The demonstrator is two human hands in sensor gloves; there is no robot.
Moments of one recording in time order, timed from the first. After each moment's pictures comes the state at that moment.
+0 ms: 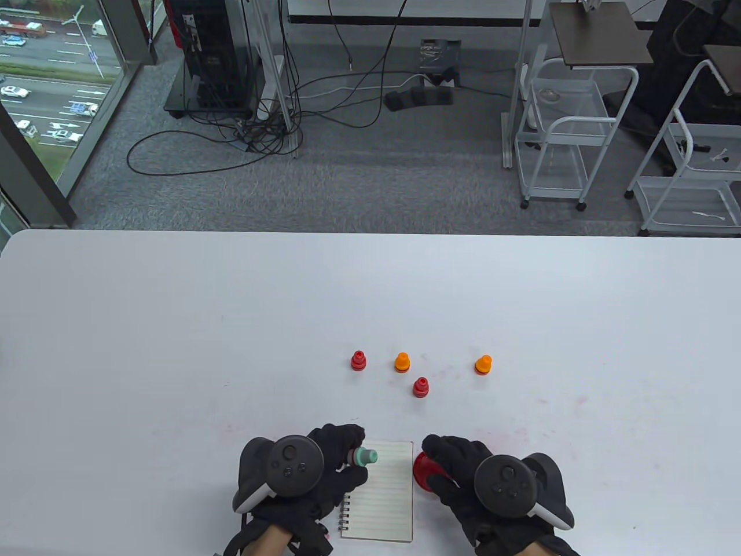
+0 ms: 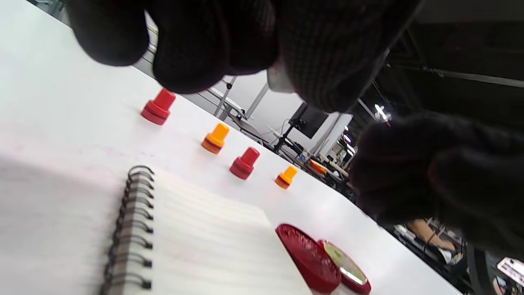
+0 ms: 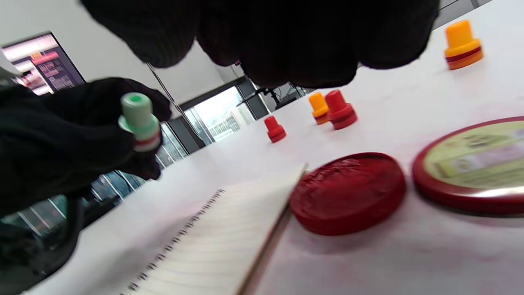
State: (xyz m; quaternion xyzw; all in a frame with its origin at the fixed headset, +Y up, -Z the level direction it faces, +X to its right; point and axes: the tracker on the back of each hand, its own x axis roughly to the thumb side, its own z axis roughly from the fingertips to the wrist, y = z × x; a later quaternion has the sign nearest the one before) left_hand -0.124 -0.693 -0.219 -0.04 -0.25 0.28 0.93; right_hand 0.135 -0.688 -0.195 0.23 0.02 0.93 0.30
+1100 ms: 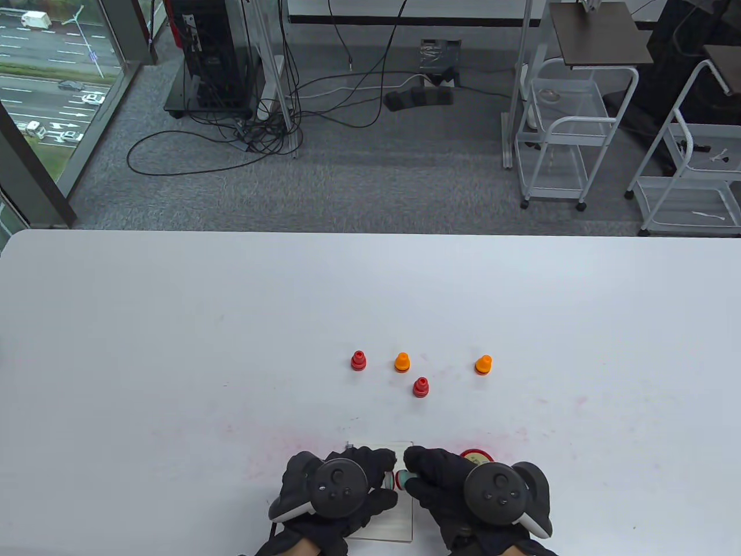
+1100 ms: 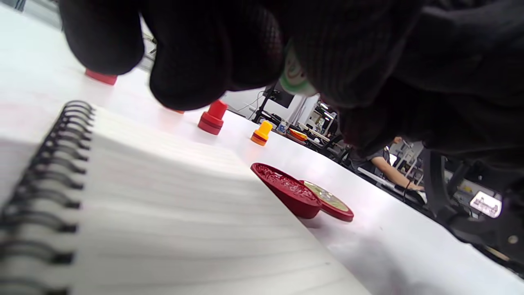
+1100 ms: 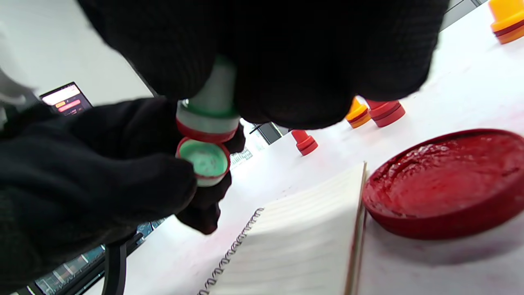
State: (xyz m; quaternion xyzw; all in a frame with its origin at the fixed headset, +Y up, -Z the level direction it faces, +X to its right) left_hand -0.096 -0.708 -0.209 -0.07 -0.30 0.26 0.92; right_hand 0.120 -0.697 -0.194 0.21 -0.02 0.91 0.36
